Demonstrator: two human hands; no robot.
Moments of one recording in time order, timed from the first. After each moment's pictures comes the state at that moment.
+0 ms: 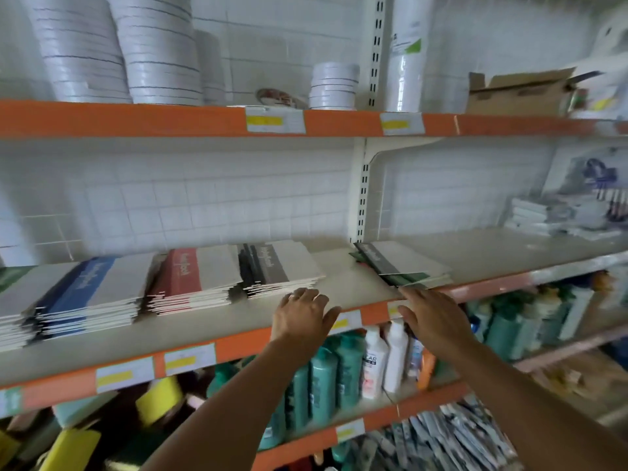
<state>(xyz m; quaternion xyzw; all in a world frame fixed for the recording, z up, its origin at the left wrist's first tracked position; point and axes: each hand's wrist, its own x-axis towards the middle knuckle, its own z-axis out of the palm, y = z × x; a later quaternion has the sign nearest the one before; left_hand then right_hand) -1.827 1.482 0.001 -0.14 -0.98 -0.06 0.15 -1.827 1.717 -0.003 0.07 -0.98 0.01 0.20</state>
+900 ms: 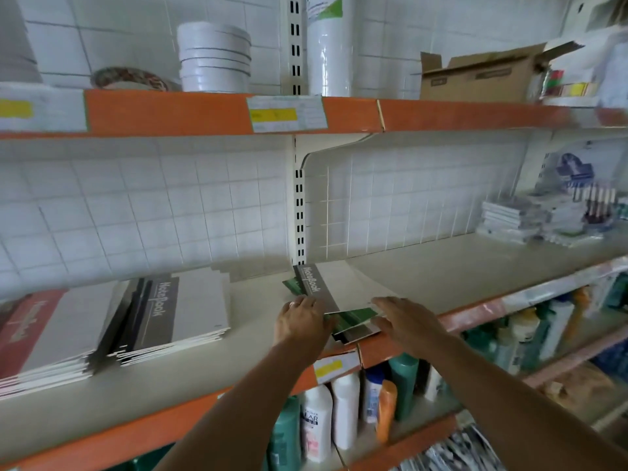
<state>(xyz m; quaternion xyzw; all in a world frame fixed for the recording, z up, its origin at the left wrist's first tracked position) -1.992 1.647 -0.020 -0.15 -0.98 -0.08 0.13 -1.969 1.842 -0.002 0.08 -0.99 0.04 0.06</state>
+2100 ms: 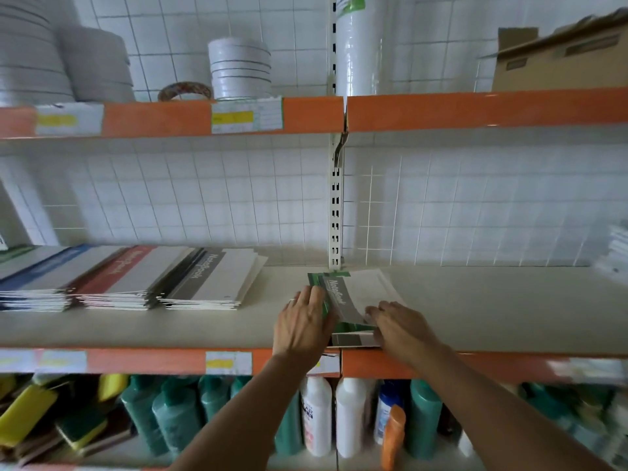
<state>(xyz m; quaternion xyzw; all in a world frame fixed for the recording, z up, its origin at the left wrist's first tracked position) -1.965 1.709 -0.017 0.02 -0.95 -0.13 0.29 -2.024 1.879 -0.010 0.32 -0.94 0.00 0.08</state>
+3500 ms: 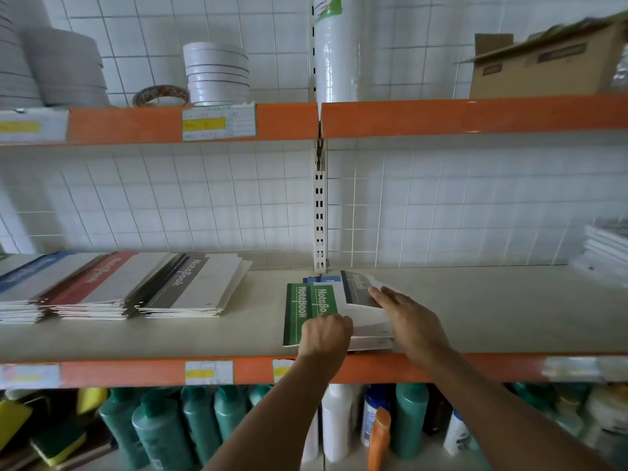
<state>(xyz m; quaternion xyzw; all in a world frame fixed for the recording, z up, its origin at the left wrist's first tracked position) -1.993 1.764 -0.021 -0.01 -0.99 0.06 0.12 -2.030 1.919 -0.001 0.26 -0.95 0.07 0.13</state>
